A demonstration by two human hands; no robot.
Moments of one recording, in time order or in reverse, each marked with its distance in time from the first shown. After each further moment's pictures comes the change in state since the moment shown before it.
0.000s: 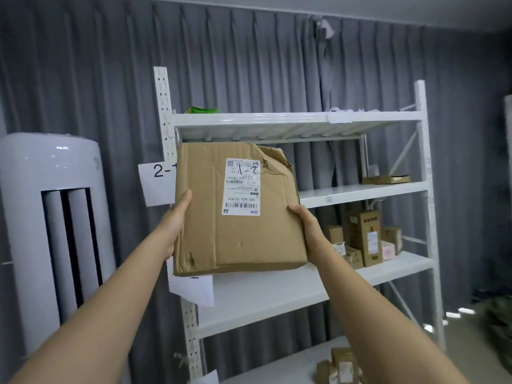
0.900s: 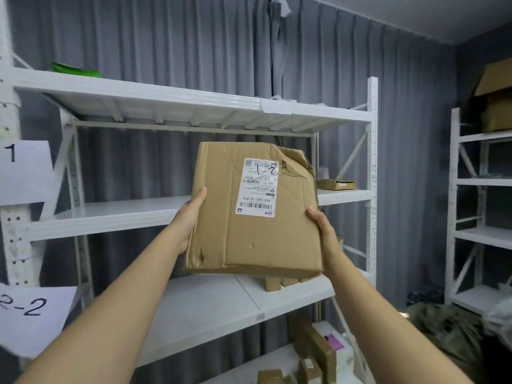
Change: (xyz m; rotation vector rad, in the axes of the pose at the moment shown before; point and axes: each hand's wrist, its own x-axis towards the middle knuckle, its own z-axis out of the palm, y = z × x) left_hand 0.190 -0.055 0.346 -0.124 -0.203 -0.098; right_hand 0.109 -0.080 -0.331 0.053 0.126 -0.029
